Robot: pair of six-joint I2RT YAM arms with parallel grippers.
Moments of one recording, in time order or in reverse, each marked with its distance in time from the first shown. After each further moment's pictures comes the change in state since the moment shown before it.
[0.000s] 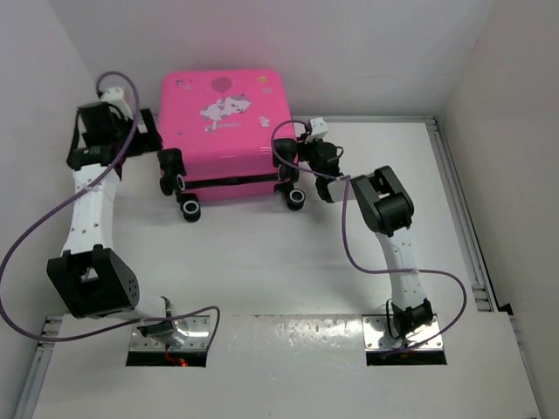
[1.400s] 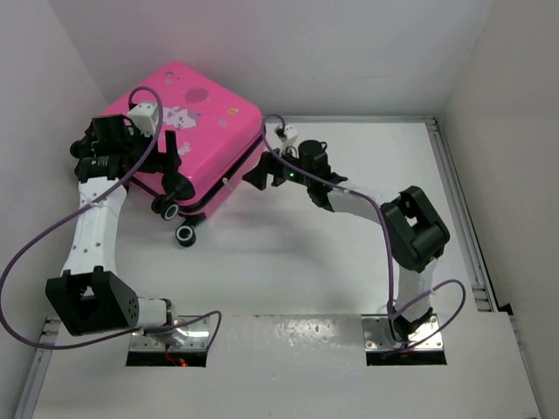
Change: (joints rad) left arm -0.059 -0.104 -0.046 -0.111 0.142 0.222; right arm 0.187 -0.495 -0.243 -0.431 -0.427 0.364
